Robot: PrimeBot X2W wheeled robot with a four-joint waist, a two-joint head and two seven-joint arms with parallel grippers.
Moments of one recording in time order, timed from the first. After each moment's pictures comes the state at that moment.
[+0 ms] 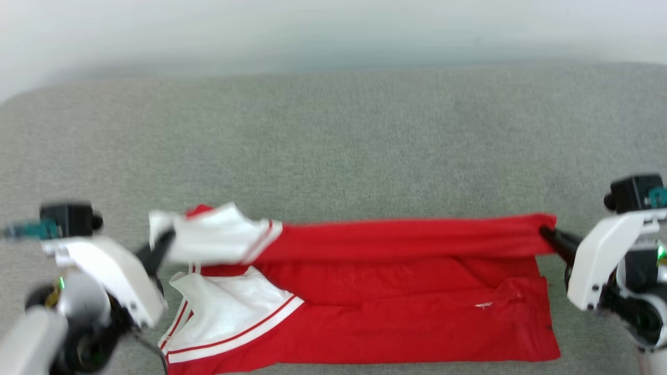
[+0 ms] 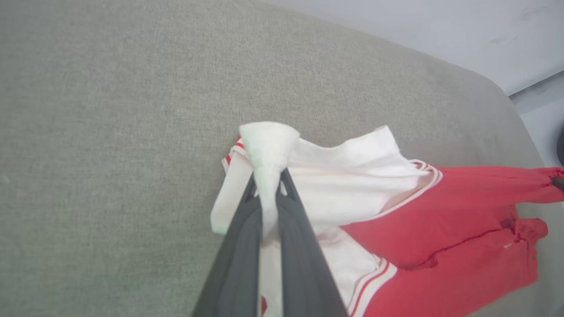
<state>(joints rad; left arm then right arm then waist) -0.26 0.68 -0.34 -0.02 -1.06 0.16 0.36 -0.28 -0.30 0.01 0.09 0.52 0.13 0.73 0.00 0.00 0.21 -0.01</state>
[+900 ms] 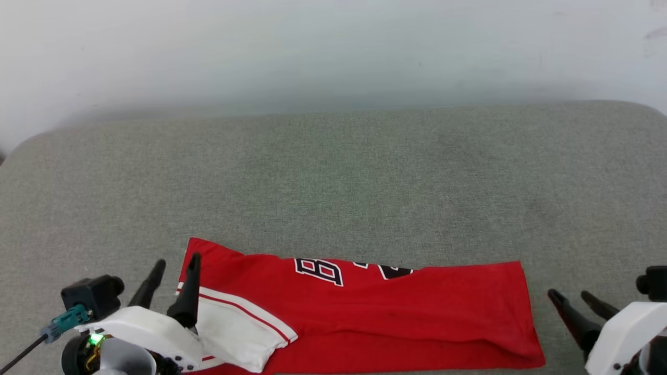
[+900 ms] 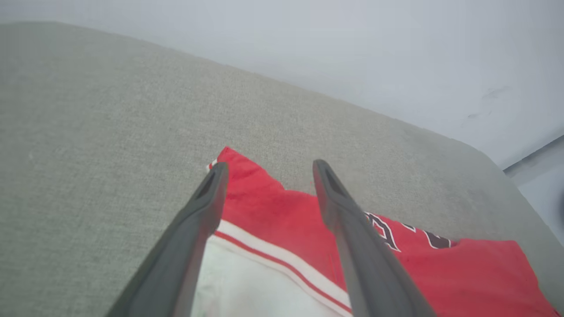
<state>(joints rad) -0.03 0.50 -0.35 -0.01 -0.92 0.21 -0.06 0.04 -0.25 -0.08 -0.01 0.54 0.13 0.52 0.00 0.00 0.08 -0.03</state>
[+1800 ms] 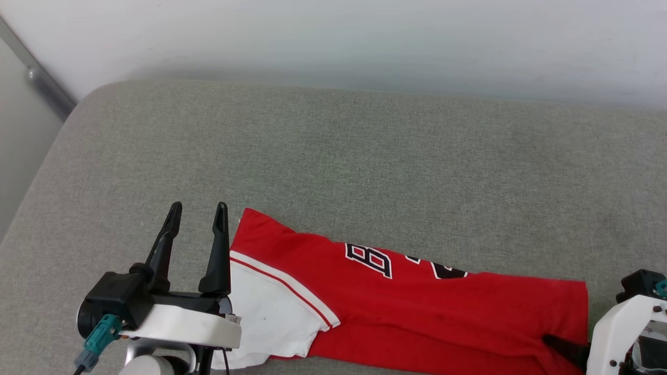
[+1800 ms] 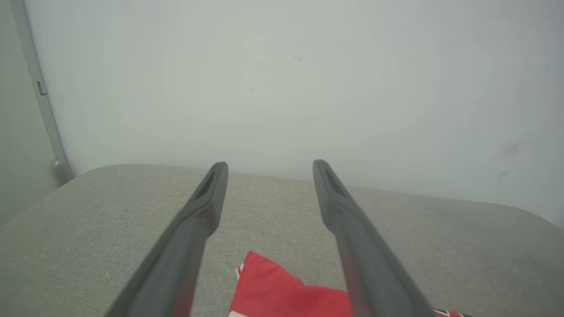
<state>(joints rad) -0.09 0.40 -0.38 -0.16 -0.57 0.26 -0.26 -0.02 -0.20 -0.18 0.12 0.53 0.13 0.96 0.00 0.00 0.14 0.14</state>
